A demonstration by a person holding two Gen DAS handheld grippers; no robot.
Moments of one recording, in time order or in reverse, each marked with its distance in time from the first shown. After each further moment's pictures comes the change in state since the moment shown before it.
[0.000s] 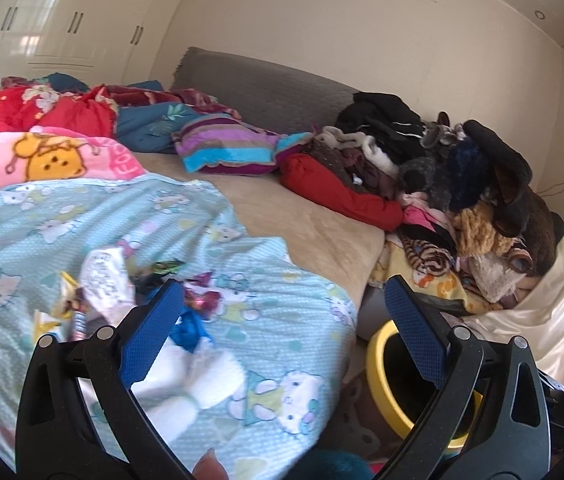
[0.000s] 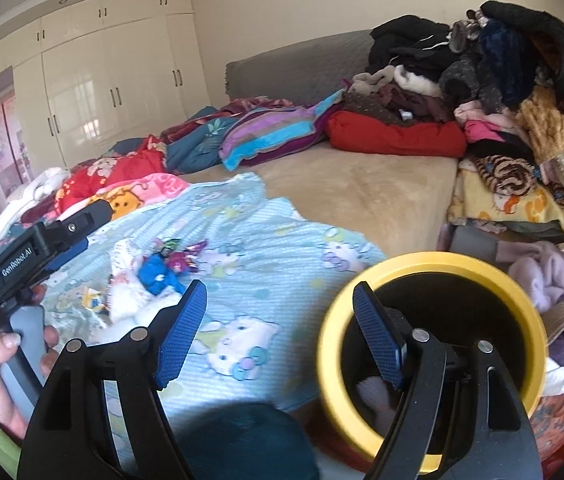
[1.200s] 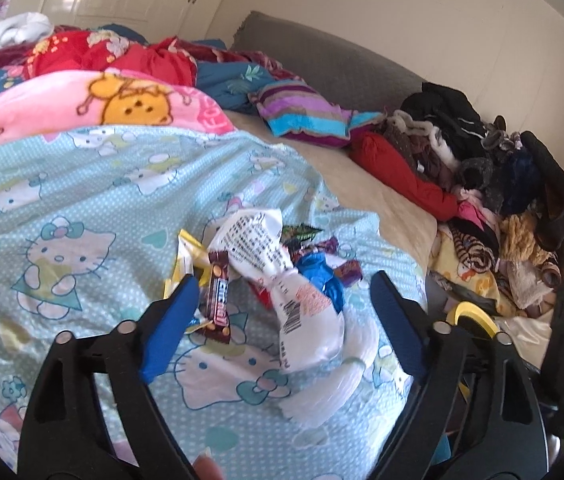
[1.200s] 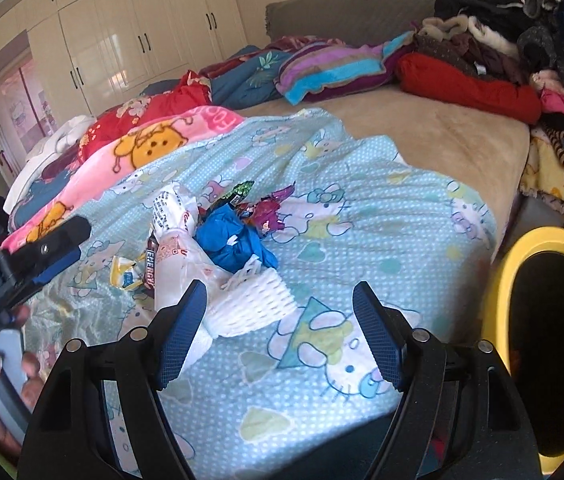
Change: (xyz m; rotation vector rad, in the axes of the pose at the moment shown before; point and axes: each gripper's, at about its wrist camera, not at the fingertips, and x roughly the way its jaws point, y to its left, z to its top) left arm -0.018 0.125 -0.007 -0.129 0.141 0.113; right arm 0.116 0.099 -0.008 -0.035 0.226 0.129
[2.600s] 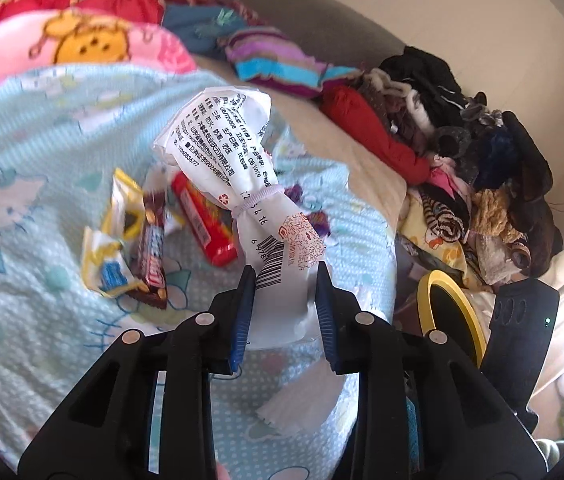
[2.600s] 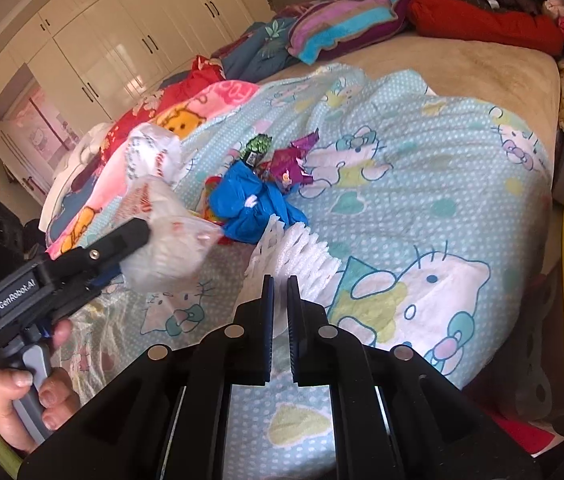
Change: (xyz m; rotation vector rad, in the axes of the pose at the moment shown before) left arm 0.038 -0.015 -0.012 -0.034 0.155 -0.135; right arm 0.031 -0.016 -0.020 0.131 0.085 0.184
